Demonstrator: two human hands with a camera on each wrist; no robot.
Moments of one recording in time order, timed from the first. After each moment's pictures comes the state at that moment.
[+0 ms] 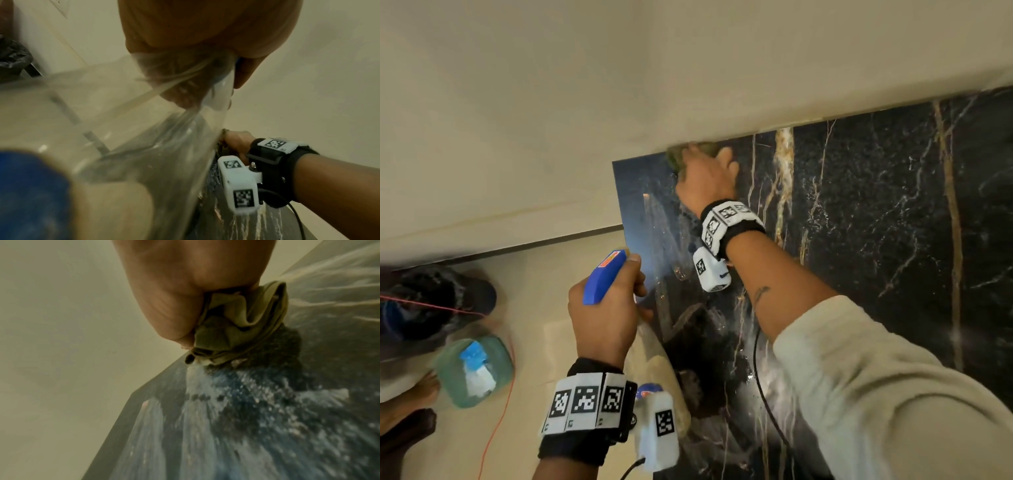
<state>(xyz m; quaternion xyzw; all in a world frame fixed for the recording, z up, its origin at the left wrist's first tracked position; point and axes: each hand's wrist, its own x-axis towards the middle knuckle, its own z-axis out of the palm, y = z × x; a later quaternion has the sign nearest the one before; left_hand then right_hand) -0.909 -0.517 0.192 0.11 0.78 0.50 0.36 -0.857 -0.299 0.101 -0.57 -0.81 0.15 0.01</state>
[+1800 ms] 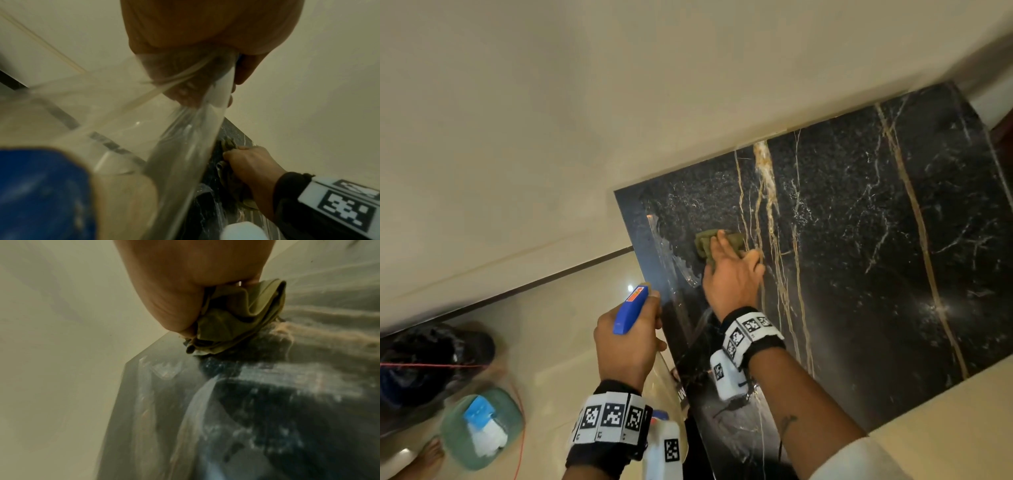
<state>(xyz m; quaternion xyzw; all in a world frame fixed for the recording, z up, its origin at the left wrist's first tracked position) -0.942 -0.553 0.183 0.19 0.78 0.42 0.42 -0.806 -0.452 0.101 -0.69 -0.71 0.16 0.02</state>
